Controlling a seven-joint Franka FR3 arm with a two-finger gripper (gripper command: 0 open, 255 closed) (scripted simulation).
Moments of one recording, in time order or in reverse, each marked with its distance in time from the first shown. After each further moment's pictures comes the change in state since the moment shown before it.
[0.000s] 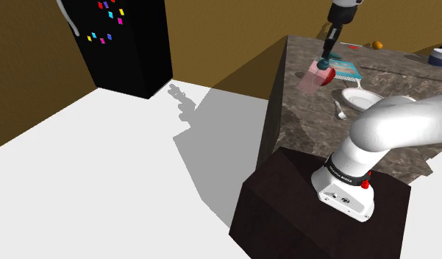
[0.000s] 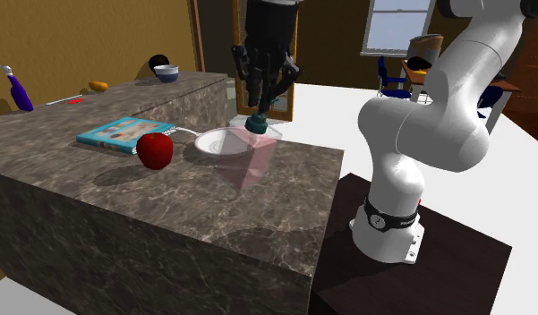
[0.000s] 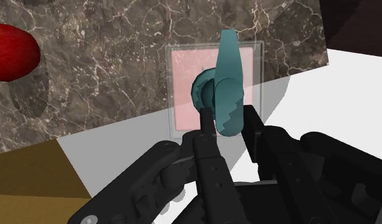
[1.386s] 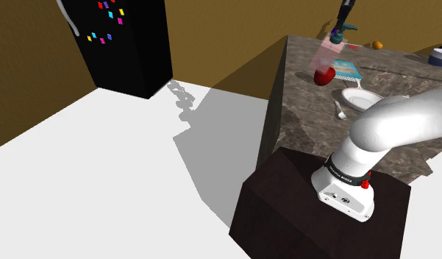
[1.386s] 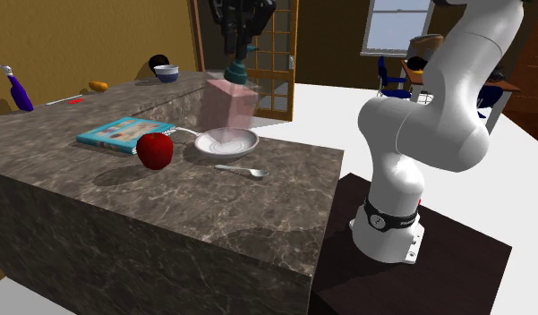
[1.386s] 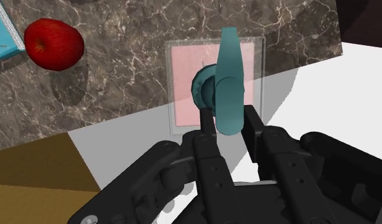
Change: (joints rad) arm -0.002 0.155 -0.060 0.326 -0.009 -0.140 -0.125
